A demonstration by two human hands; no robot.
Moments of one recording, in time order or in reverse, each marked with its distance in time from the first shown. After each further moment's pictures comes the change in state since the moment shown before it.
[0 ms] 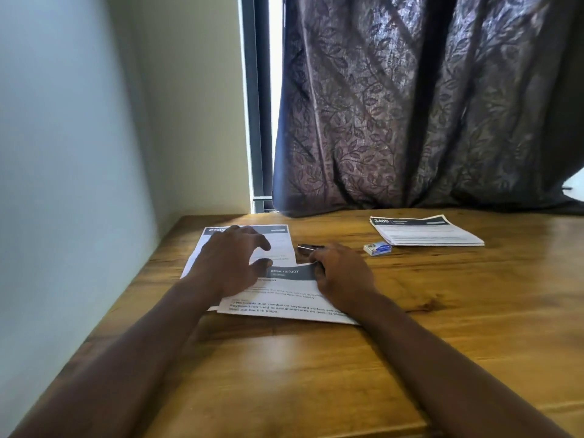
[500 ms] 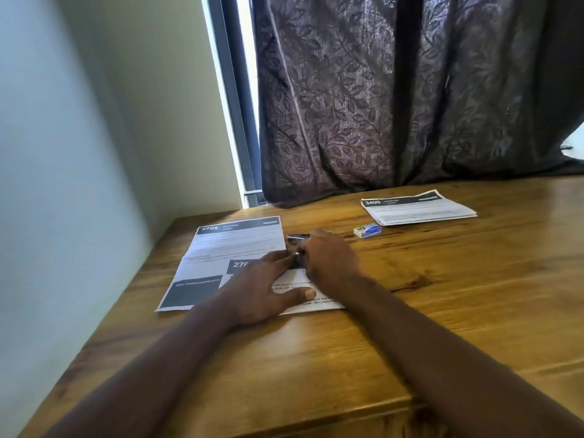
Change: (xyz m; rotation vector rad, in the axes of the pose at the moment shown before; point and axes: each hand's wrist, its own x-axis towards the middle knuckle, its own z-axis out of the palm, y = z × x) left_hand -0.022 0.054 0.022 -0.184 -0.377 0.093; right_hand -0.004 -0.004 -0.002 -0.019 -0.002 -0.011
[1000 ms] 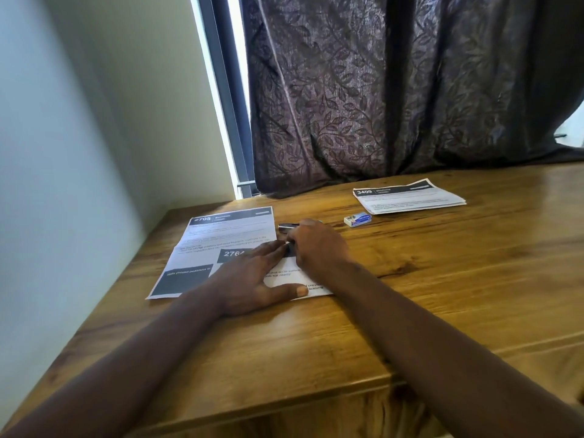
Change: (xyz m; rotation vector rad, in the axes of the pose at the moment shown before) left_hand 0.000 -0.002 0.004 0.094 -0.099 -0.021; right_hand -0.004 -0.001 -0.006 -0.015 -0.023 -0.006
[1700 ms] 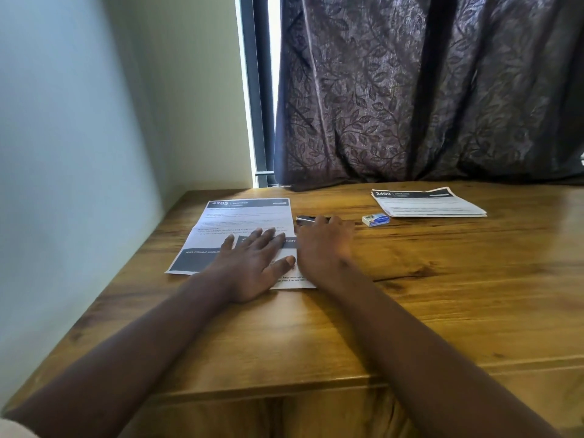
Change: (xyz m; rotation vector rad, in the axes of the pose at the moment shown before) left_hand -0.016 -0.012 0.001 0.074 -0.022 -0.199; right_hand 0.002 -0.045 -0.004 -0.468 -0.234 0.158
